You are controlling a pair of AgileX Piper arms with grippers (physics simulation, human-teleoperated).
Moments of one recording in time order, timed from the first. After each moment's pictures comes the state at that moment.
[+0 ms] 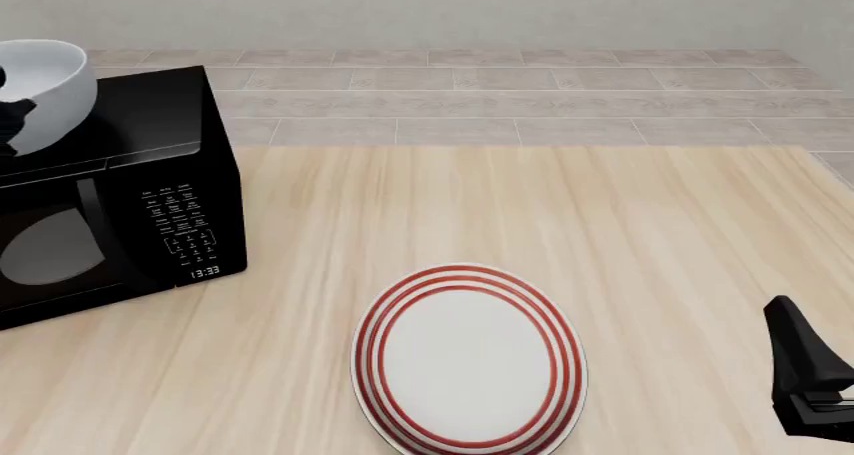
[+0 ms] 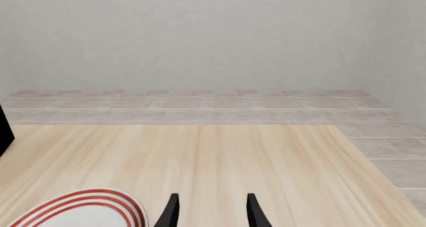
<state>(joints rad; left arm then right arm) 0.21 1.05 -0.97 0.36 1.04 0.00 0.01 0.00 -0.01 0.00</state>
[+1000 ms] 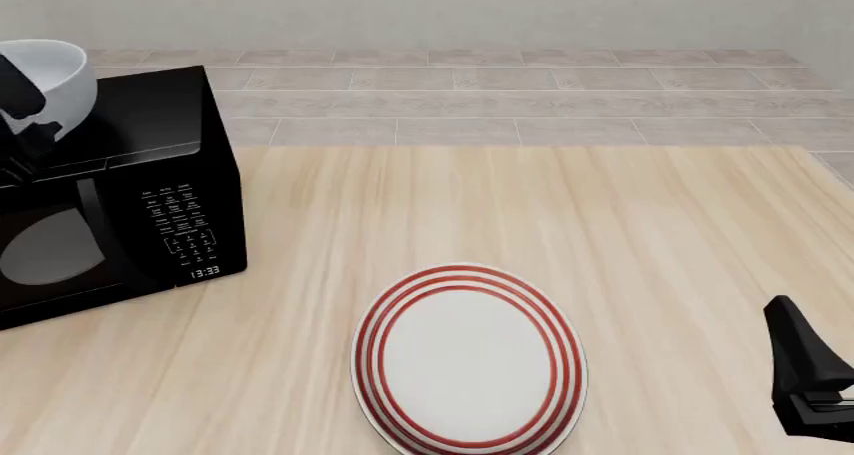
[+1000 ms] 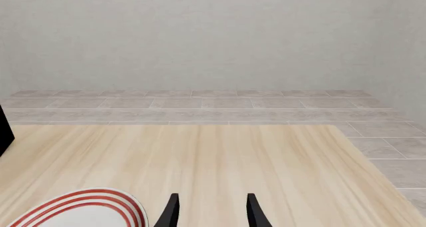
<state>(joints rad) 0.23 1.17 -0.93 0.23 1.04 0.00 0.01 0.00 -0.01 0.00</state>
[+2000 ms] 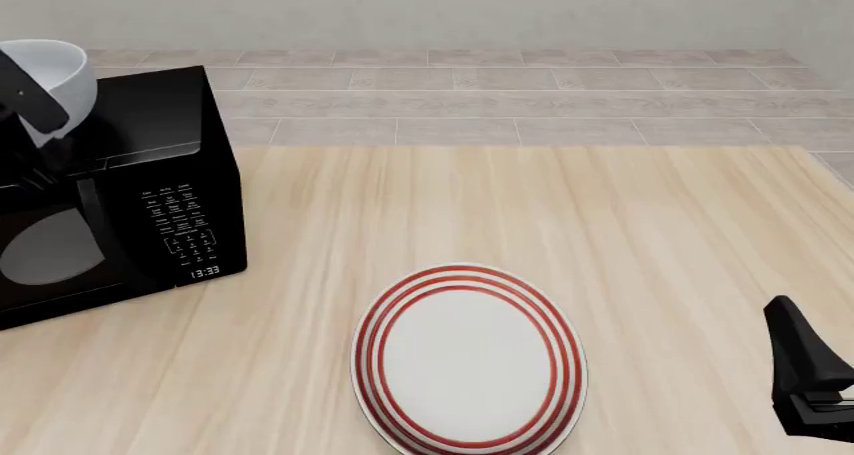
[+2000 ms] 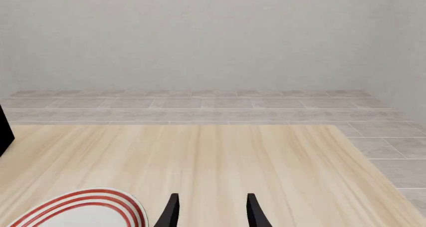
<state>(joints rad) 0.26 1.29 -0.92 0.13 1.04 0.00 0.01 0.00 -0.01 0.00</state>
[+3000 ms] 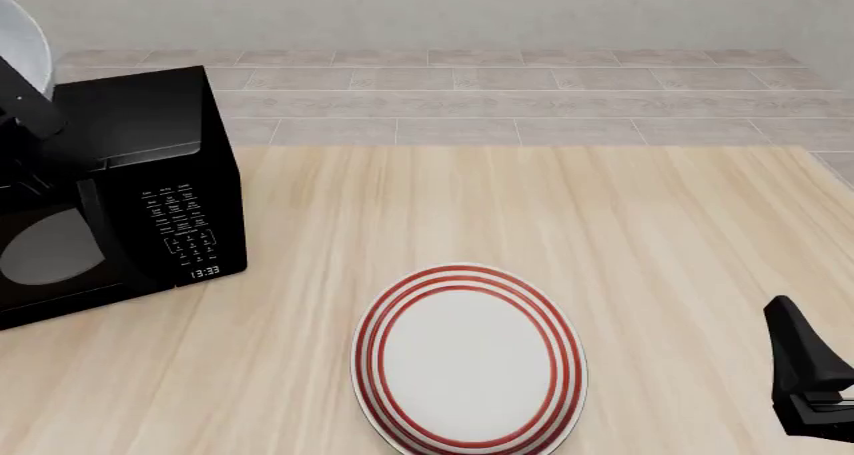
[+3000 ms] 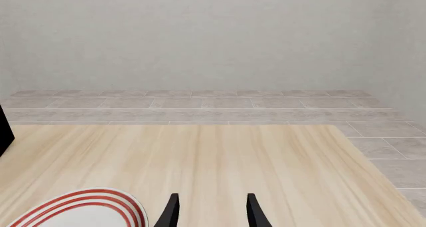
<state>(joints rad) 0.27 1.30 -0.91 0.13 1.05 0.00 0.01 0.00 -0.01 0.00</state>
